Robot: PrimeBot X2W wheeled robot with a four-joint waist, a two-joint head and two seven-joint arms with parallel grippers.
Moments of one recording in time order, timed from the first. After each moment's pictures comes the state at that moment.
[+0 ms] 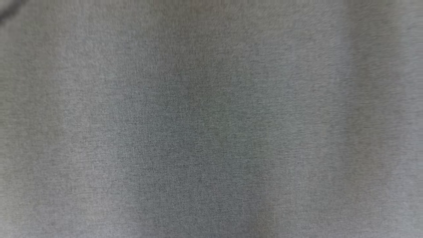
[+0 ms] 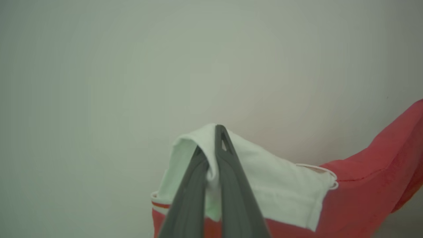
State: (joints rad) left arm -1.83 0.39 -0.73 0.83 -0.70 -0.13 -0.20; right arm -1.66 -0.38 0.41 0.91 0.62 0.13 -0.10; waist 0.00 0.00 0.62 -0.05
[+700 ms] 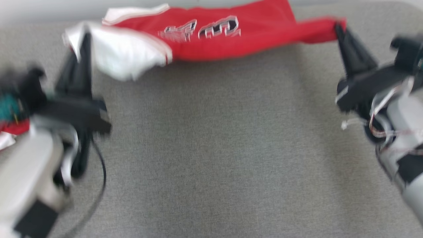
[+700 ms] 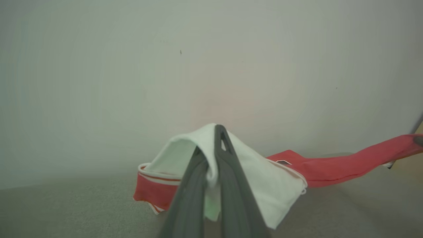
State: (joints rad) left arm -0.80 0.55 -0.60 0.22 -0.88 0.13 -0.26; right arm -0.89 -0.46 0.54 0.57 0.77 0.13 -0.17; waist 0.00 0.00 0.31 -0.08
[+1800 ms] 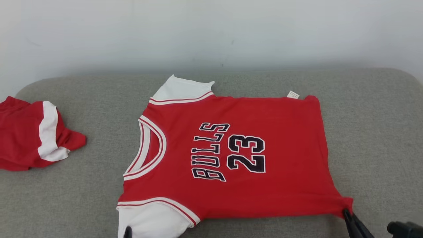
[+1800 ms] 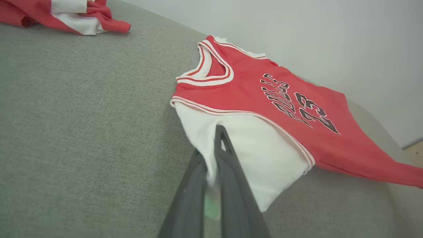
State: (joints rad) left arm 0.13 0.36 -0.43 -0.01 -0.80 0.21 -0.26; right arm 0.11 -0.26 0.07 0.15 0.52 0.13 -0.02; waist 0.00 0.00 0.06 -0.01
